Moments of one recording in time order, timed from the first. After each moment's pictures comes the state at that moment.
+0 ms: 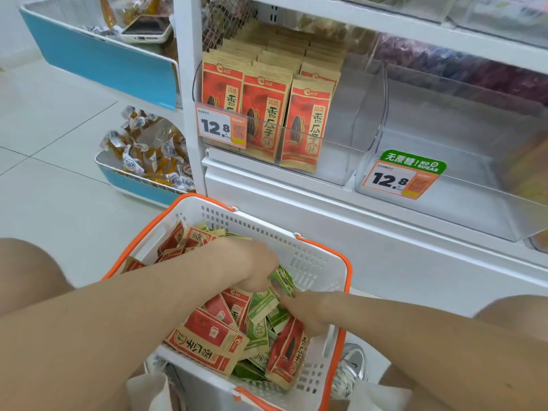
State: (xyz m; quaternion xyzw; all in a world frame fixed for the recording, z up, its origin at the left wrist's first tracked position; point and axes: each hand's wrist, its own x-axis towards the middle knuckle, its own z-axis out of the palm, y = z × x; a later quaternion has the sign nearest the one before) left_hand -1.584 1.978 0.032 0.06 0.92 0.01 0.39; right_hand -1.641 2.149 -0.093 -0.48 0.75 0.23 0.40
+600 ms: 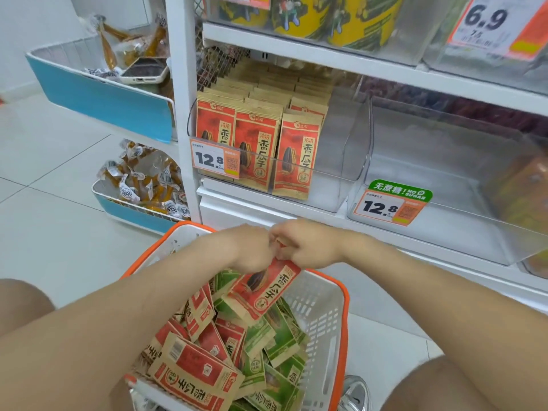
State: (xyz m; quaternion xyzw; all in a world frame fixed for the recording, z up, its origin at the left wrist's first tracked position) left_hand -1.615 1.956 0.085 -0.05 0.96 0.15 0.25; right_hand -1.716 2.093 0.072 -0.53 0.81 -0.07 0.24
